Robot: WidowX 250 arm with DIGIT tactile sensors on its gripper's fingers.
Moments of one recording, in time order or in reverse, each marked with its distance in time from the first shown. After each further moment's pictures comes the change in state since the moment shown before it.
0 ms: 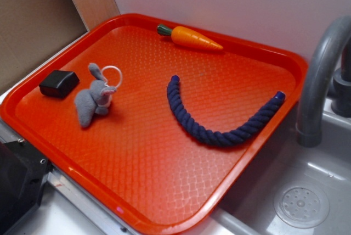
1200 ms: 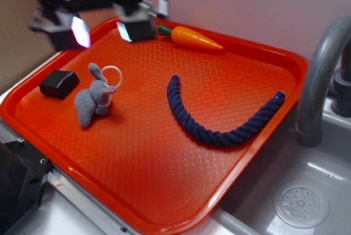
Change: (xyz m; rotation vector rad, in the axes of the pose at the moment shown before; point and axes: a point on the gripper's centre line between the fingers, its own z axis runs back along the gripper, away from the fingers) arm 0.076 -0.084 -0.119 0.206 0.062 0.794
